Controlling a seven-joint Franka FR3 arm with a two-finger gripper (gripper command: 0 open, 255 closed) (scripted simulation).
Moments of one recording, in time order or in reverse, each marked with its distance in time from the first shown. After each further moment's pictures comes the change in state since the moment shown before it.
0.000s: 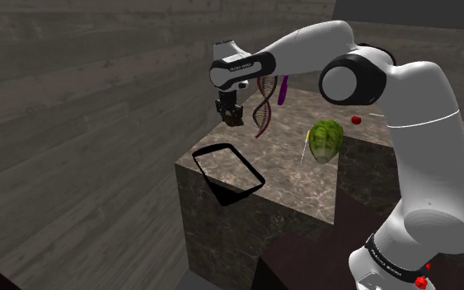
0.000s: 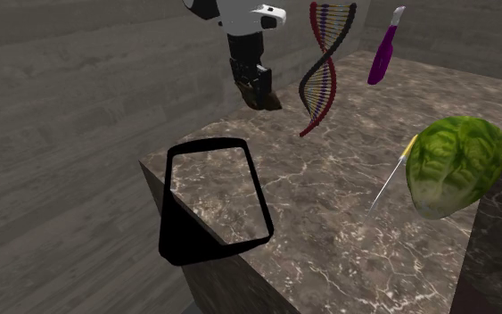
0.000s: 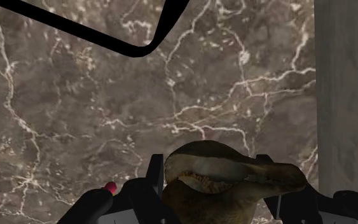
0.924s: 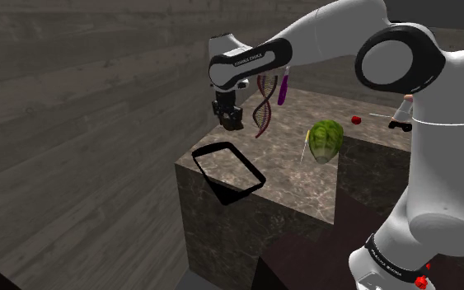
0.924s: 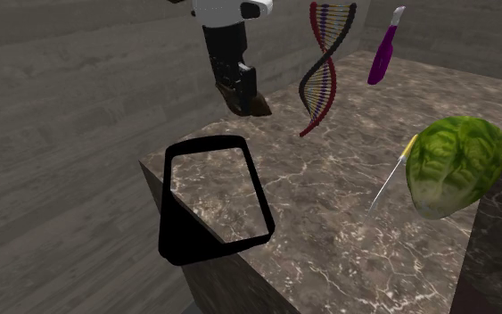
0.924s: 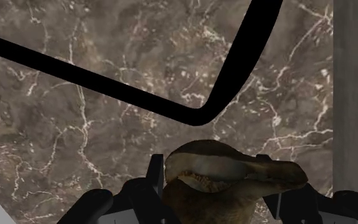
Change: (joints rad) arm 0.085 -0.237 0.025 -0.291 -0.018 0.040 0.113
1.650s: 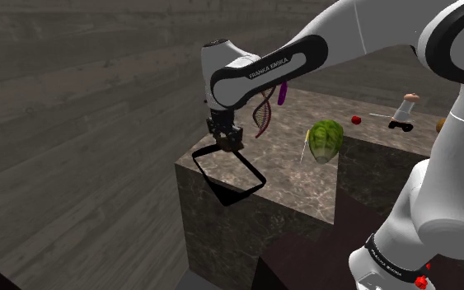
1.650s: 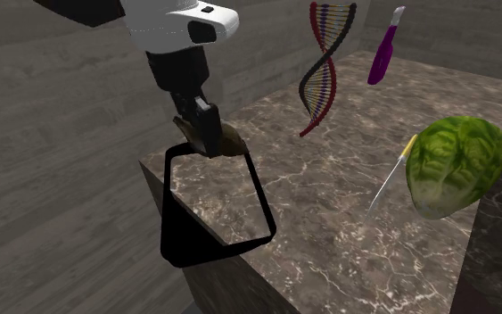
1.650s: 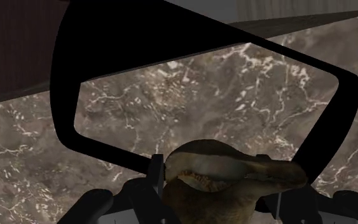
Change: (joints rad) arm 0.128 -0.261 0.076 -0.368 -0.011 0.081 0.218
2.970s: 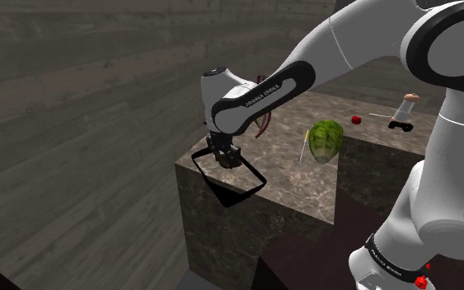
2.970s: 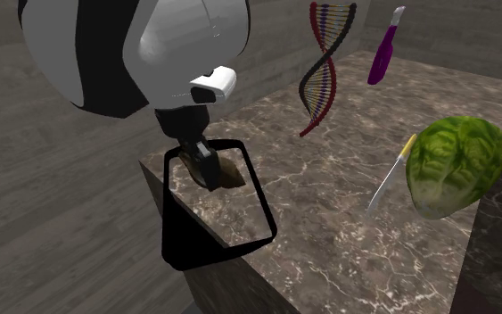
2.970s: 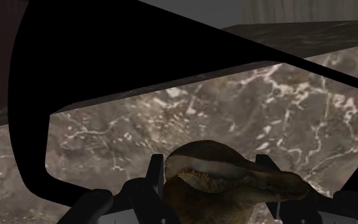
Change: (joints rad) arm 0.011 0.071 0.004 -0.092 -0.019 0.159 0.047
